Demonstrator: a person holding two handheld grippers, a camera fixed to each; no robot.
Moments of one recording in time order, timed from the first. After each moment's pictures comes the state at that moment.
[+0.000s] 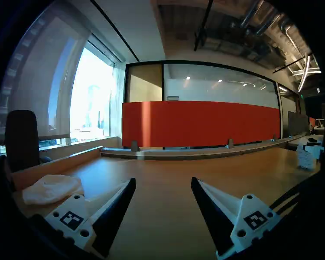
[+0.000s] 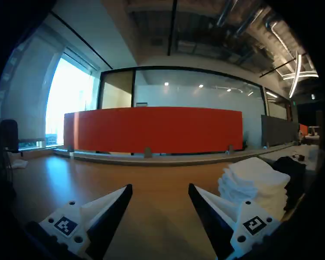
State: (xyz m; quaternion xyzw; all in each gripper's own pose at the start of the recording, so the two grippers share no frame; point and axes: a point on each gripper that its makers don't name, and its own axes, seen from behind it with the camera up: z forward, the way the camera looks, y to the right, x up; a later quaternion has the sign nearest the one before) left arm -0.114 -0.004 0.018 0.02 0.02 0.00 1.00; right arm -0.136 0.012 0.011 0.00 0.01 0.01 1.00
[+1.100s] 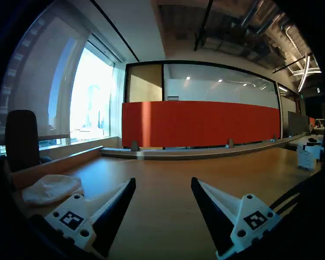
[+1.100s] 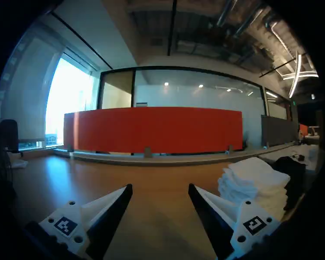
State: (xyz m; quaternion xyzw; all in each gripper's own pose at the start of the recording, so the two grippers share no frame) left arm -0.109 -0.005 0.016 0.02 0.02 0.00 1.00; right arm -0.135 0.011 0.011 0.00 0.01 0.01 1.00
